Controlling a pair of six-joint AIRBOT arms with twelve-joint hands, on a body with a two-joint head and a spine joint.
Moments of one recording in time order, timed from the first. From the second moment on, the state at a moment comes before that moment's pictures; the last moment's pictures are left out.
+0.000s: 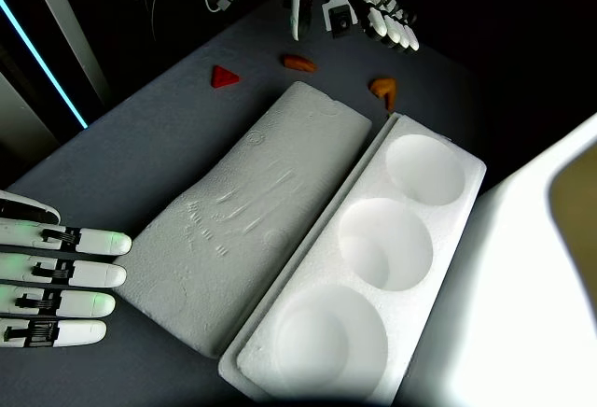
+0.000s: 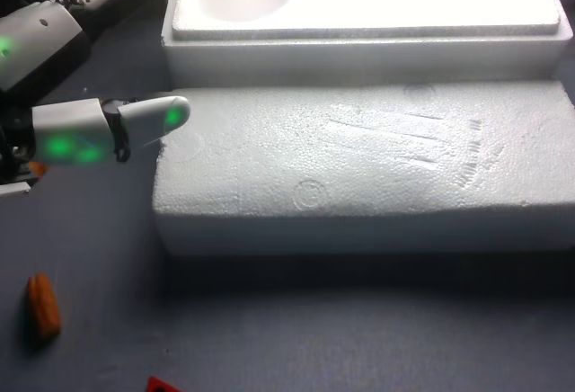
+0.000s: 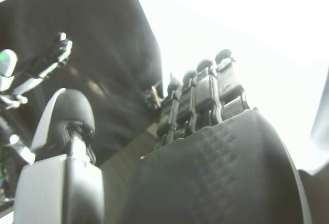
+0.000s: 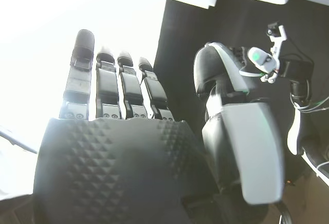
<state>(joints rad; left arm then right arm) 0.76 -0.93 1.19 0.05 -1.14 0.36 -1.04 -0.66 0.87 0.25 1.28 -0.76</state>
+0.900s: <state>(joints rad) 0.89 -0.85 1.09 -0.07 -0.97 0.44 -1.11 -0.68 0.85 0.38 1.24 -0.78</state>
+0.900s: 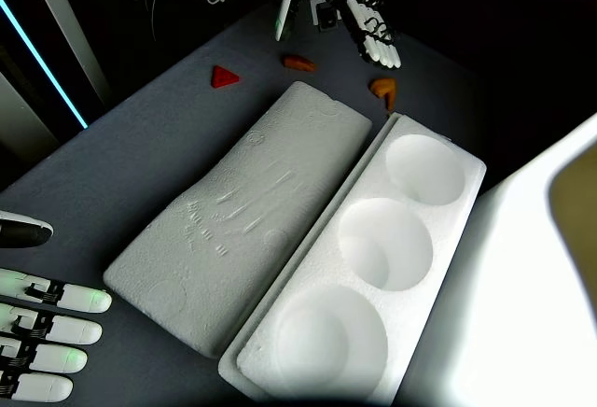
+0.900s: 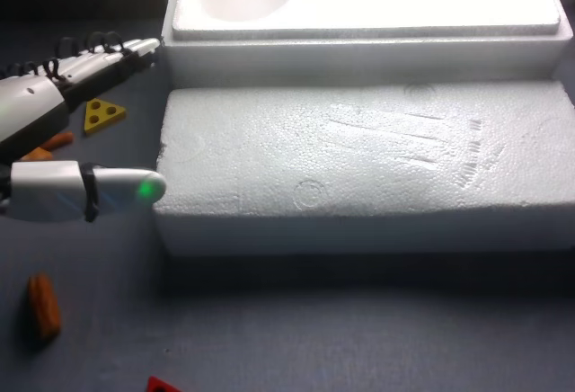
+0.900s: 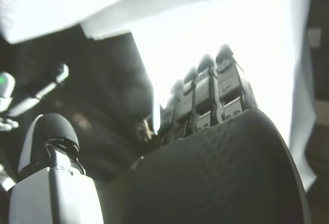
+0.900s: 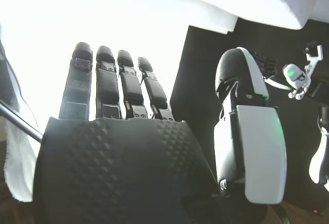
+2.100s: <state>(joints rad) 0.96 -0.90 1.12 -0.14 -0.81 0.50 -0.99 -0.82 0.97 0.45 0.97 -0.85</state>
